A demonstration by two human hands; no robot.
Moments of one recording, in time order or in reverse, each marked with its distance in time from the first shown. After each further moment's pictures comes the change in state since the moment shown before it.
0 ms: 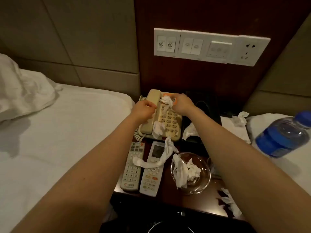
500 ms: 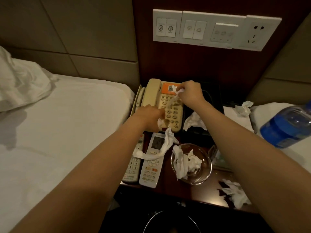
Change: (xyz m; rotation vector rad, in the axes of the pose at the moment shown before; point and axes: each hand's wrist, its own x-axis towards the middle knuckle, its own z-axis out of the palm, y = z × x) left_hand -0.005 -0.020 0.020 1.073 -0.252 0.407; right_hand -0.013 0.010 -0.009 0.044 0.259 0.039
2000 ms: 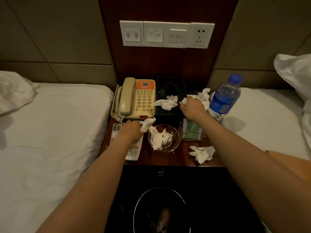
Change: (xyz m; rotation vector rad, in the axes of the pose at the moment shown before) left_hand -0.069 0.056 0.042 -0.218 -0.020 -0.264; right_hand -0.126 0.069 -0.048 -0.140 -0.024 0.223
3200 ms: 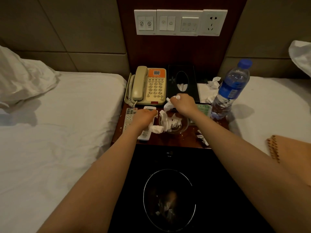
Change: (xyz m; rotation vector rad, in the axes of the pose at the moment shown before) left_hand -0.059 0.016 -0.009 -0.815 0.065 -0.207; right_hand -0.051 -0.039 0.029 0.390 -0.086 -0.106
